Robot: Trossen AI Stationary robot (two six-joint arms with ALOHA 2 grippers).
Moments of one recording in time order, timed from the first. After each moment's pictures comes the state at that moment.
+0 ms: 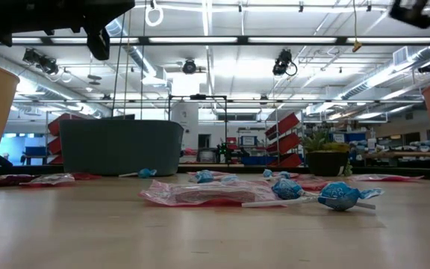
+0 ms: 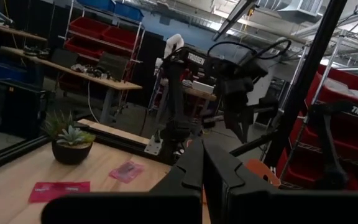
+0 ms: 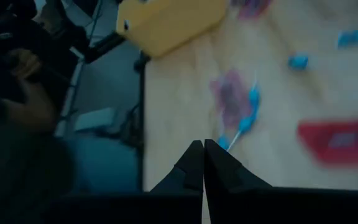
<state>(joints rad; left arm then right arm) -0.07 0.63 0.29 0.55 -0.15 -0.30 0.62 0.95 0.82 -0.45 0.29 0.84</state>
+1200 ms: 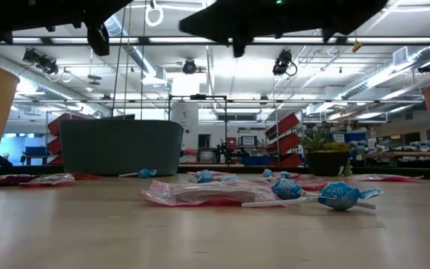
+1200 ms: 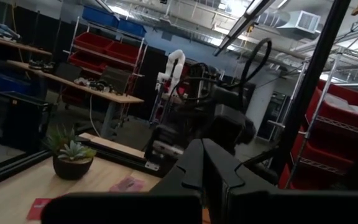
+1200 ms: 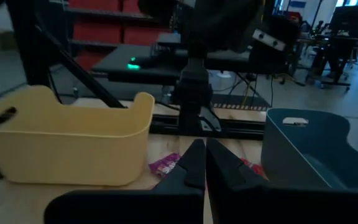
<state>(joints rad) -0.07 0.63 0.29 0.61 -0.17 -0.29 0.12 1.72 0.96 0.67 0.15 -0.06</state>
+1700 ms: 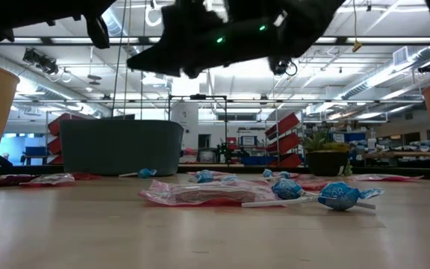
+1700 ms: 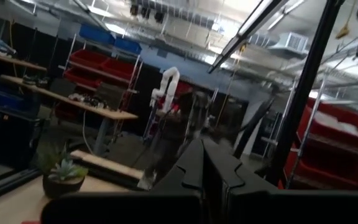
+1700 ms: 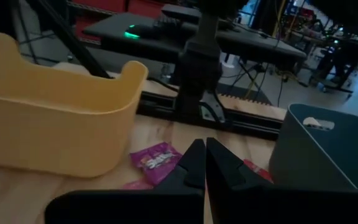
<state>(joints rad) -0.07 0.63 0.29 0.70 -0.17 -0.29 0.07 2.04 1.25 0.63 0.08 -0.19</state>
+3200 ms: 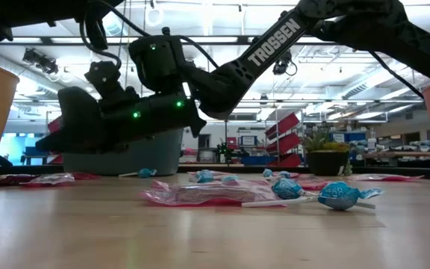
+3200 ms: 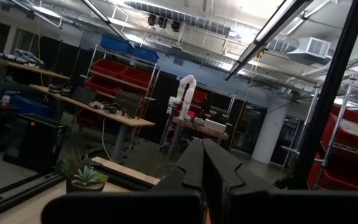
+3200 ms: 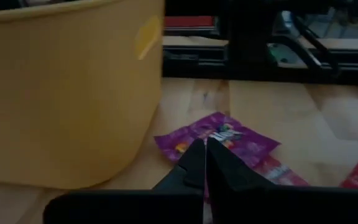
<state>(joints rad) -0.07 0.63 0.29 0.70 -0.25 -0.27 0.03 2.60 1.86 0.48 -0.15 0.02</state>
